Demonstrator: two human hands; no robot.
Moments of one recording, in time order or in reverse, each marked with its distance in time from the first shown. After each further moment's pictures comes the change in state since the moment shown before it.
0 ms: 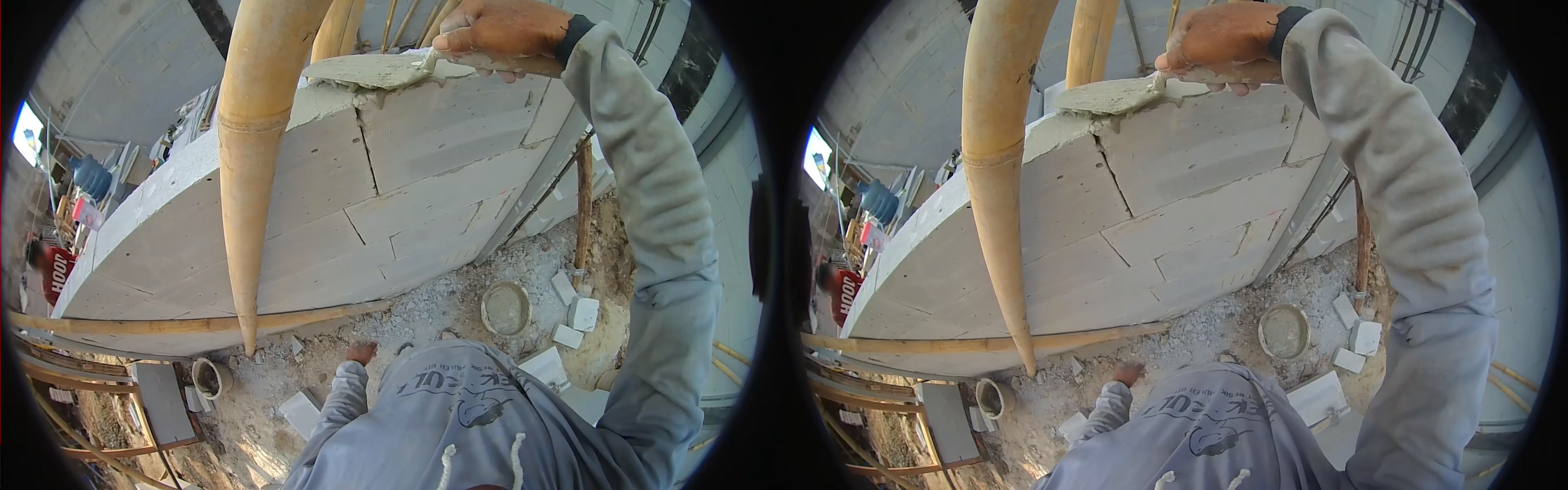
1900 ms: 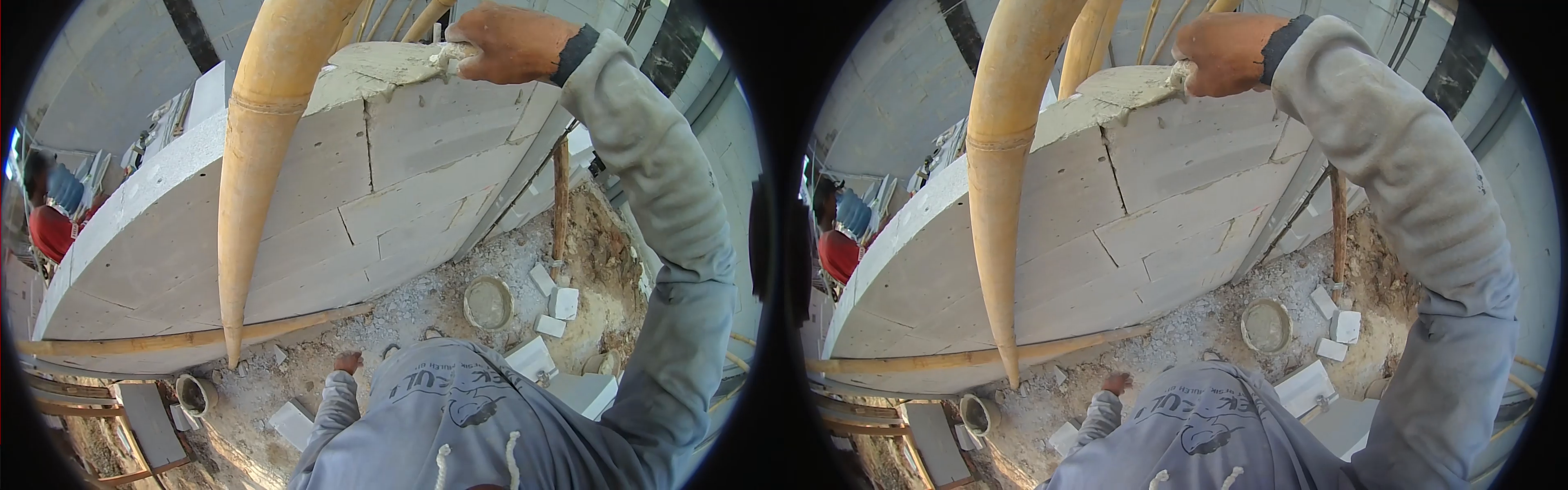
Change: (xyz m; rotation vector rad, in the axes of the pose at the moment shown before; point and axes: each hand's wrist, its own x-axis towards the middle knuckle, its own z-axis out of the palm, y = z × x) left_hand 0.018 -0.077 0.027 -0.052 -0.075 -0.004; right_hand 0.000 -0.013 0.030 -0.518 0.278 -0.240
